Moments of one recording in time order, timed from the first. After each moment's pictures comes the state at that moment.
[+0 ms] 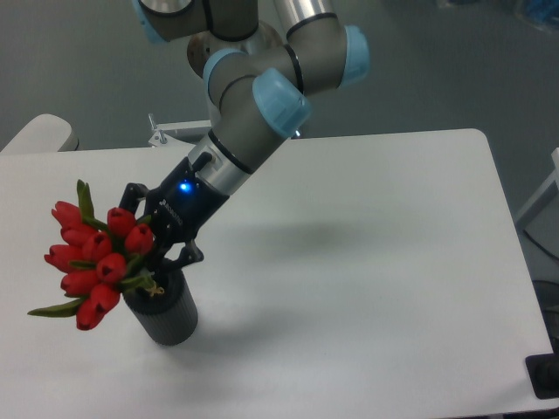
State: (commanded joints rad) arm 2.37 -1.79 -1.71 -0.75 0.60 0.85
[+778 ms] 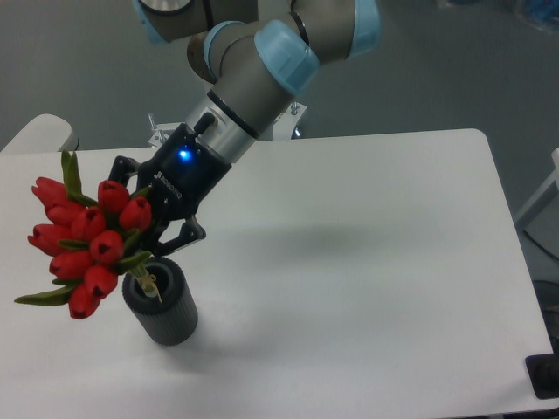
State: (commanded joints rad) arm 2.38 -1.74 -1.62 -0.76 0.58 0.73
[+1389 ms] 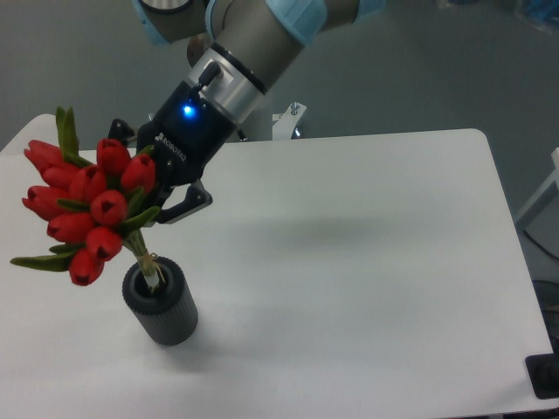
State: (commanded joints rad) arm 2.43 -1.69 -1.61 -0.77 0.55 0.69
